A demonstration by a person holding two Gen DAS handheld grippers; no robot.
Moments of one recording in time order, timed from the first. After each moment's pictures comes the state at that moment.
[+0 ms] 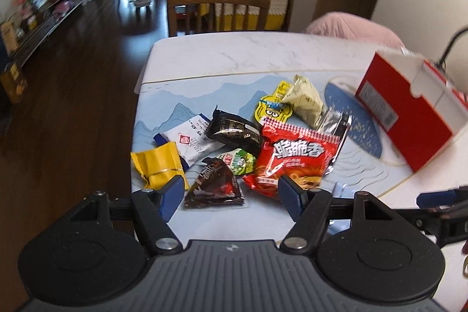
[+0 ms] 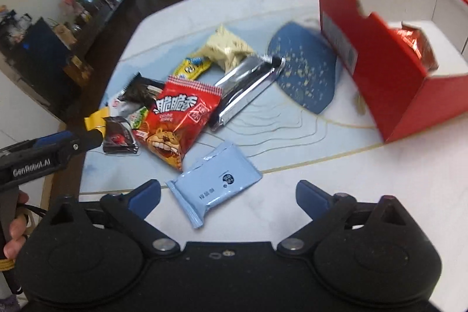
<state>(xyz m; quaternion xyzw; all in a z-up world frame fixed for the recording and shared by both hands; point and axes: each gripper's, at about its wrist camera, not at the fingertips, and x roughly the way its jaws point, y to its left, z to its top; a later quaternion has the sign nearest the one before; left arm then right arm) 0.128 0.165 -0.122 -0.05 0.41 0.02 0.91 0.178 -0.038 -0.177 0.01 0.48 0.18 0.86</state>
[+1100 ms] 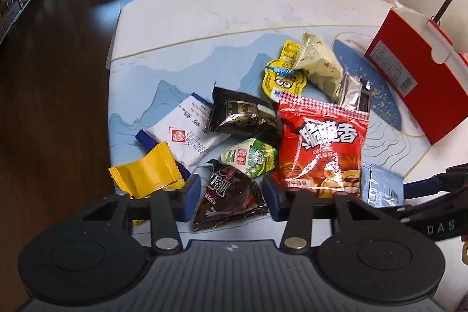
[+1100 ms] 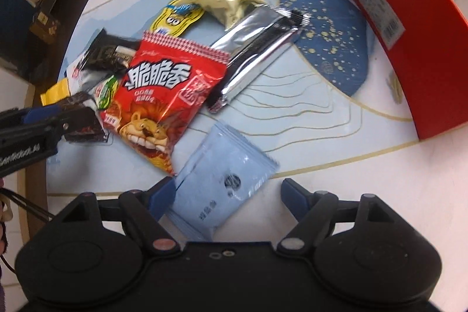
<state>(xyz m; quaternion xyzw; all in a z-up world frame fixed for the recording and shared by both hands) 0.193 0.192 -0.161 -0.04 0.50 -0.04 0.86 0.223 0.011 -0.209 -0.05 0.59 0.13 0.80</state>
